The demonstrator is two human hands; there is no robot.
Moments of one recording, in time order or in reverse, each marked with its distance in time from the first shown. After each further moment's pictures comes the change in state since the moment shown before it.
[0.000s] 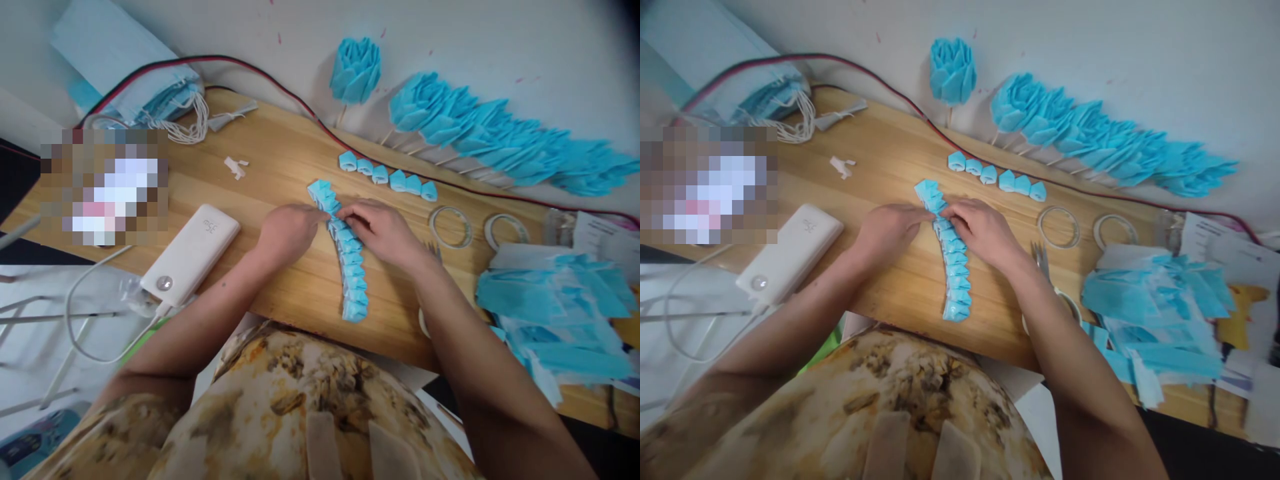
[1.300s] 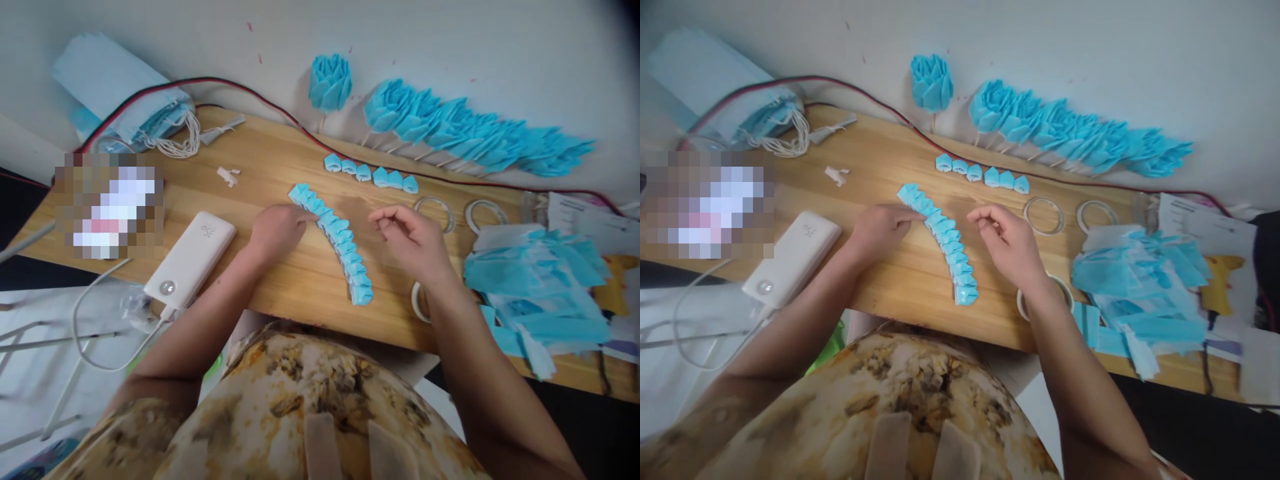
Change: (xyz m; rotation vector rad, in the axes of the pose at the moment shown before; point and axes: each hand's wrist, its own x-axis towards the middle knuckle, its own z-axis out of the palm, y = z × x) left_hand -0.002 -0.007 -0.001 -0.101 0.055 -0.032; right_hand -0.063 -0.024 -0.020 0.195 0.357 0.368
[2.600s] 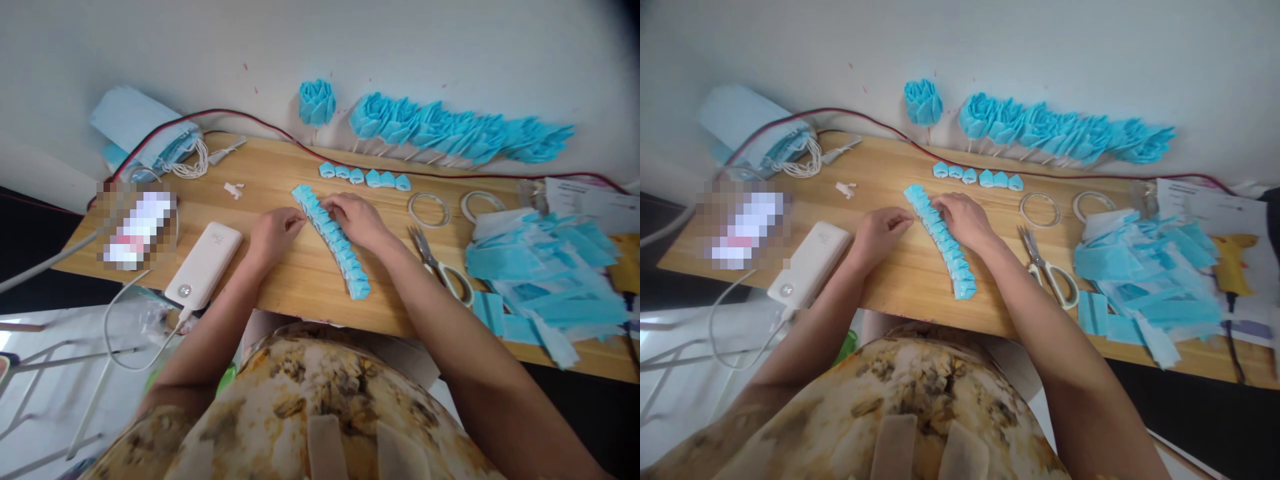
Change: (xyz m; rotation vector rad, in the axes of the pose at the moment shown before) left_hand -0.007 -0.021 0.008 -0.242 0.212 0.020; right_hand 0.059 0.007 0.062 -0.243 -0.176 -0.222
